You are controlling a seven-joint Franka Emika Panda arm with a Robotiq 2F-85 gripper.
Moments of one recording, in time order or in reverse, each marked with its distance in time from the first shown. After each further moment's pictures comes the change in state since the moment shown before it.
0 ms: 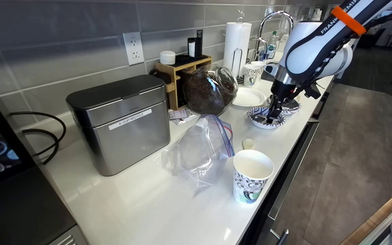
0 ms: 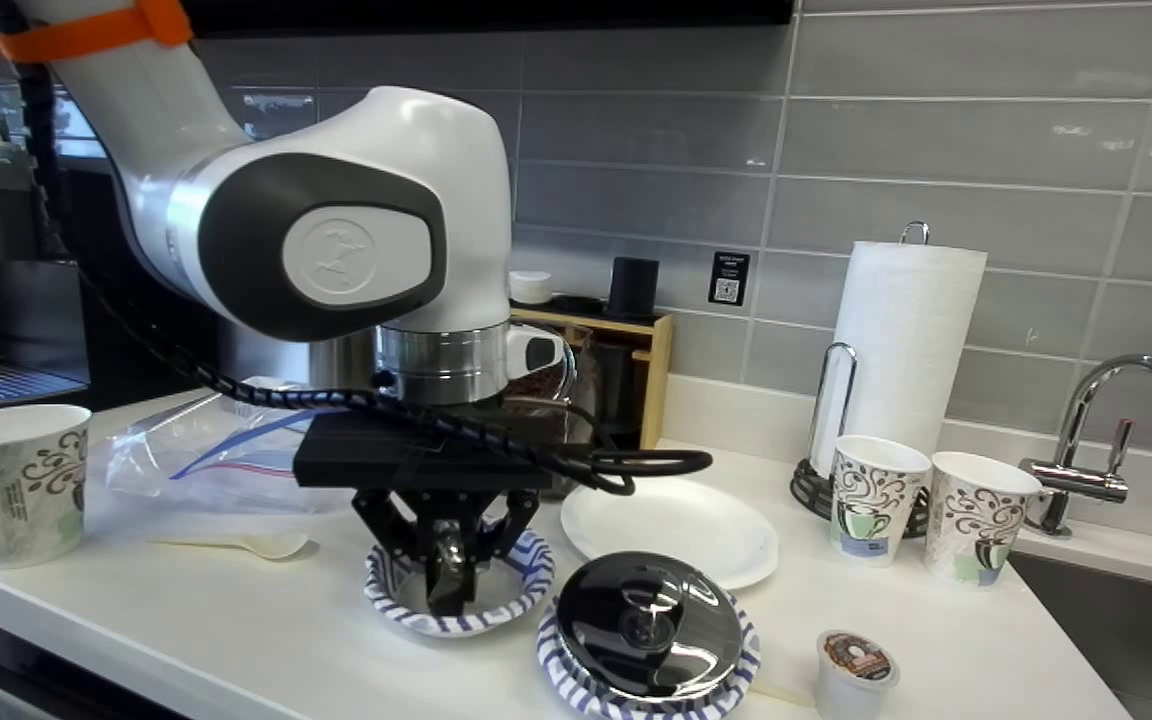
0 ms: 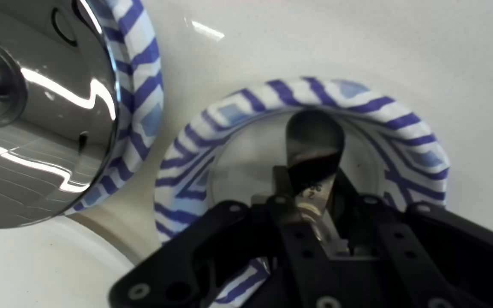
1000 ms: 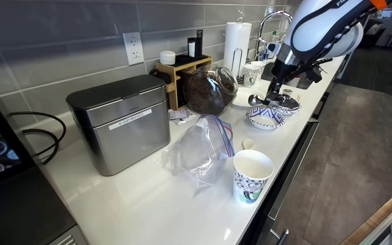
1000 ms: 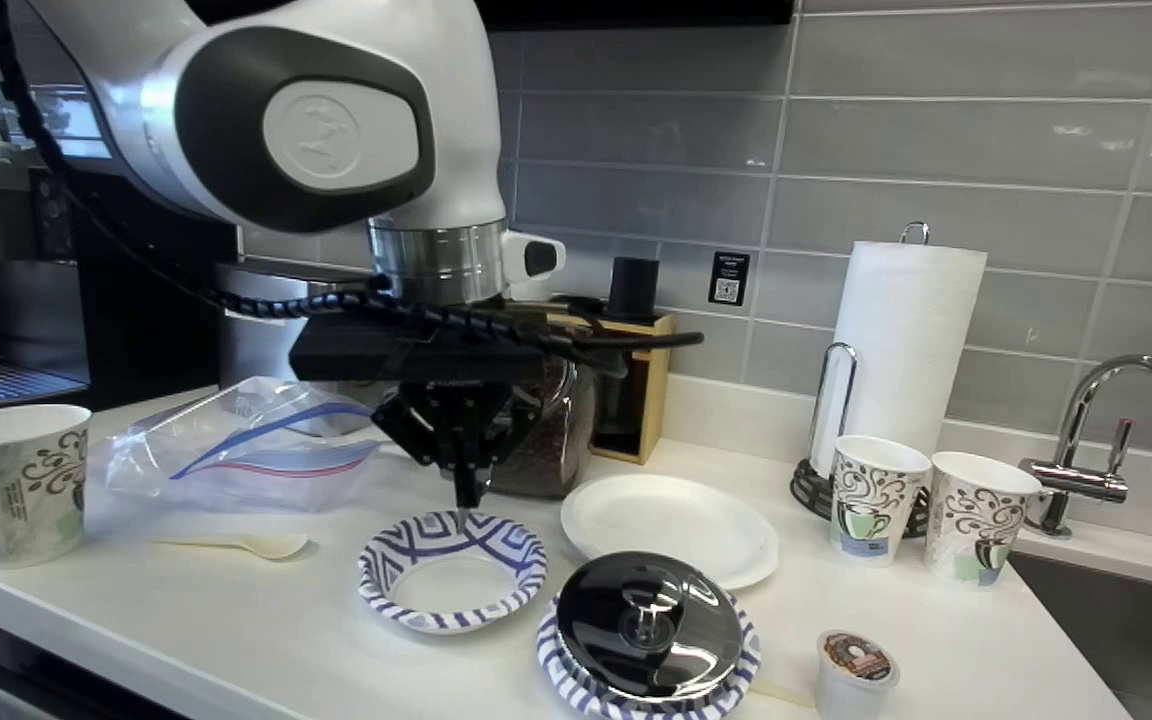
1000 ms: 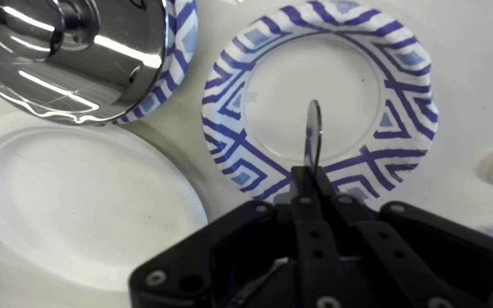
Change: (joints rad) arm 0.013 -0.141 0.012 0.006 0.021 -0.037 0.071
